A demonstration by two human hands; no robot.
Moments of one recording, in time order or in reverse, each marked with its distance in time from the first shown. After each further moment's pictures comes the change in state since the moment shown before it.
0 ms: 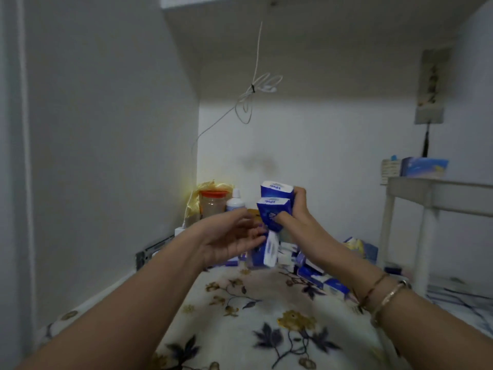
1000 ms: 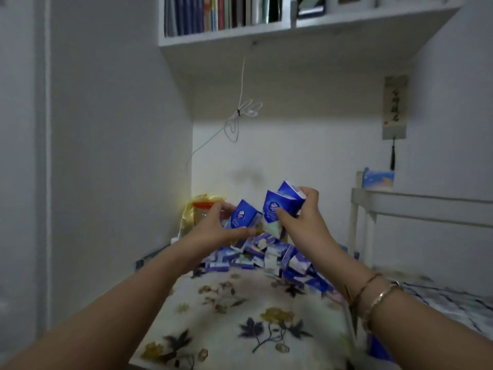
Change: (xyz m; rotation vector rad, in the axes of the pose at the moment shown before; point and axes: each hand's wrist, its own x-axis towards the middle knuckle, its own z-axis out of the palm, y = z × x) left_hand -0.041 -0.011 0.018 0.773 0.201 0.533; right_hand -0.045 -0.045 -0.025 -0.013 0.337 0.036
